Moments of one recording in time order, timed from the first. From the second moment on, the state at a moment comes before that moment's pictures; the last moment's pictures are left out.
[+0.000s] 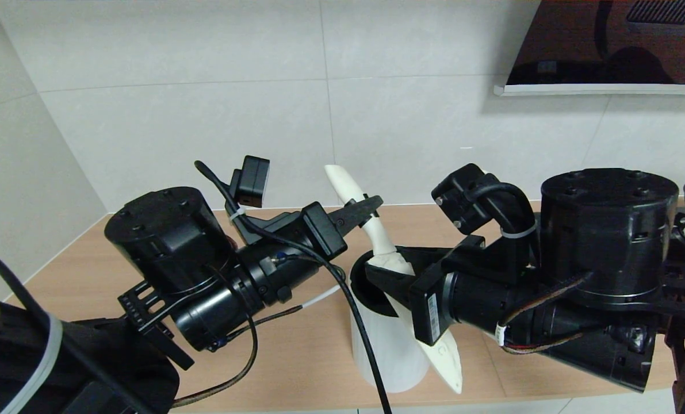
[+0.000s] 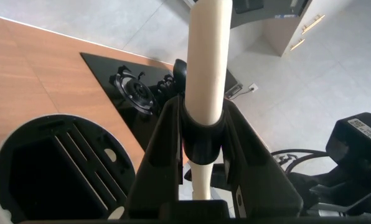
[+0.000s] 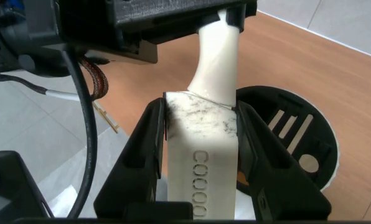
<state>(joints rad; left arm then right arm) -0.67 1.78 -0.67 -1.28 -0.20 -0.86 0.94 1.63 -0.89 -0.55 -0.12 0.06</state>
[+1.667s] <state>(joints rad) -0.68 1.65 -1.06 -0.70 0.30 -0.56 0.68 1.47 -0.95 -0.53 -0.11 0.06</state>
